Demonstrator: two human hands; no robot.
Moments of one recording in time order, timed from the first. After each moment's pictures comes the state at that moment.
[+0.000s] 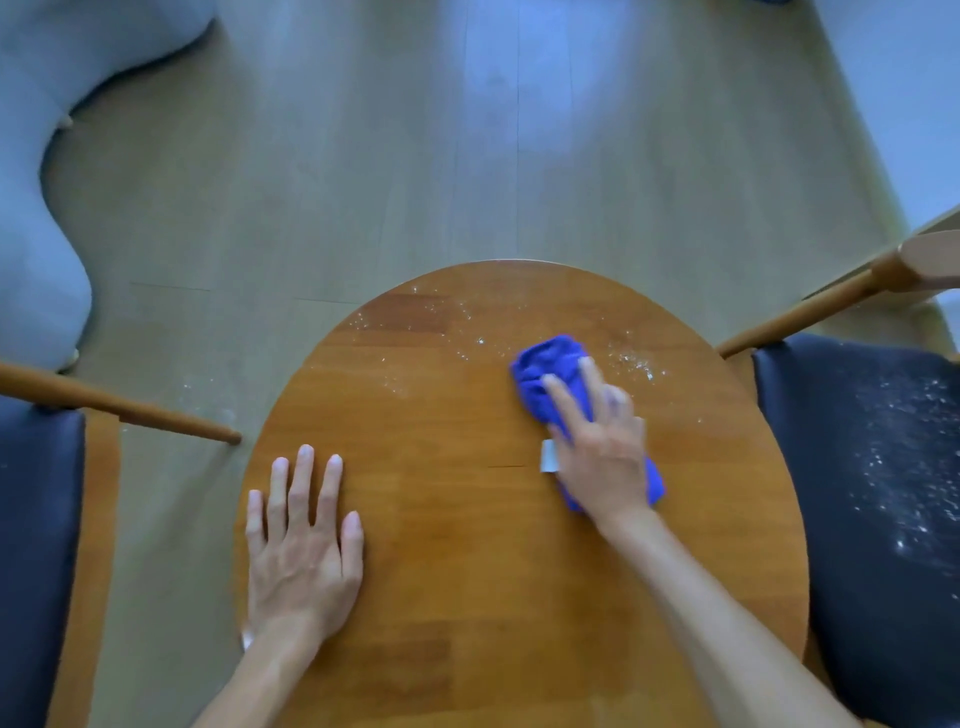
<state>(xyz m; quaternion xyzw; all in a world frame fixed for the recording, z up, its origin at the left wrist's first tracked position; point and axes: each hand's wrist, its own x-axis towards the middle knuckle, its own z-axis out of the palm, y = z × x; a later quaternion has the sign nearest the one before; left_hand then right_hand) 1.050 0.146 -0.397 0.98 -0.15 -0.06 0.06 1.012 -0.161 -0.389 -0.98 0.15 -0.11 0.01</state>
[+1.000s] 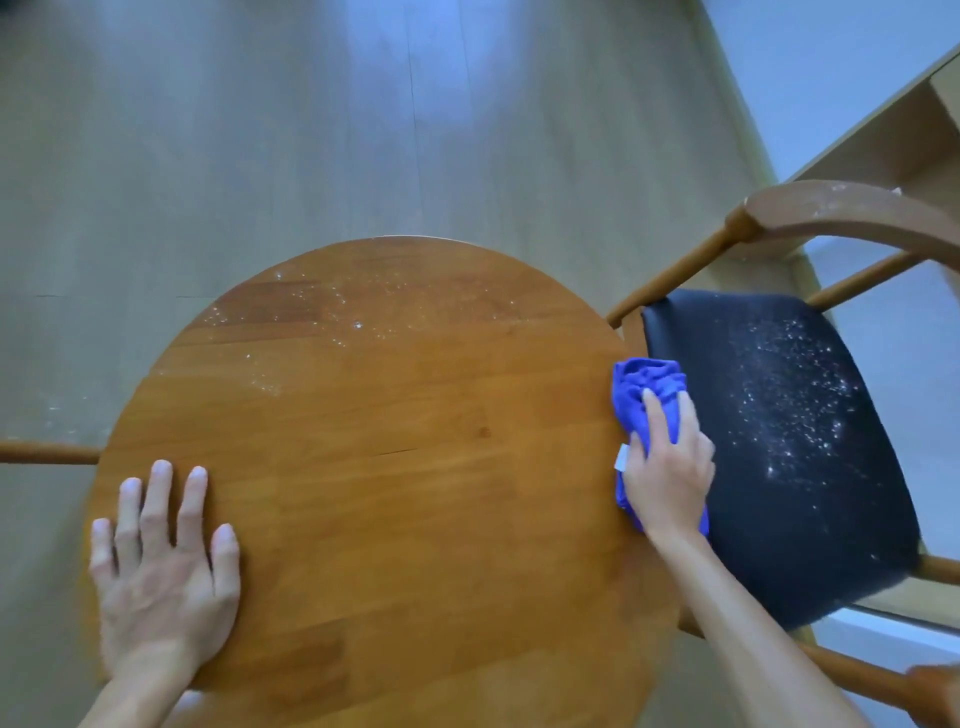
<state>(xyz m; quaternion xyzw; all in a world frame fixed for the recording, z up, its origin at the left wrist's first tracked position) 1.051 0.134 -0.400 0.99 -0.11 -0.06 0.08 0.882 -0.268 -0.377 -0.90 0.42 -0.10 0.01</state>
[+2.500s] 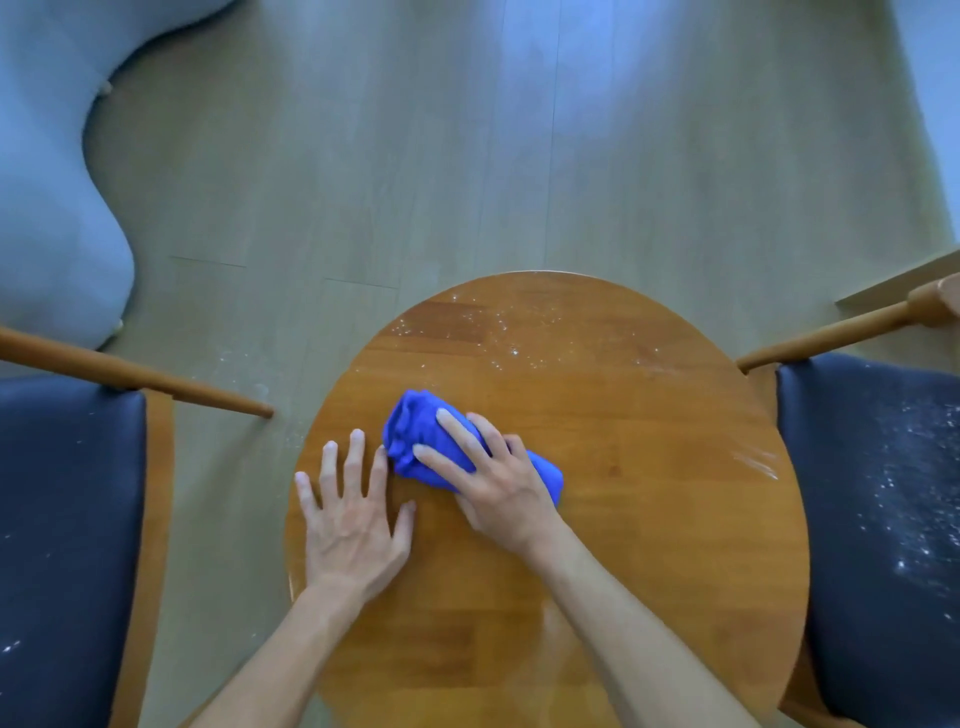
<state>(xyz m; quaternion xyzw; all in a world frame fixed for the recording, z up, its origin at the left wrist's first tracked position) 1.076 0.132 -0.366 0.97 -0.17 -0.18 0.03 1.045 -0.053 -0.381 -0.99 -0.11 -0.08 0.09</state>
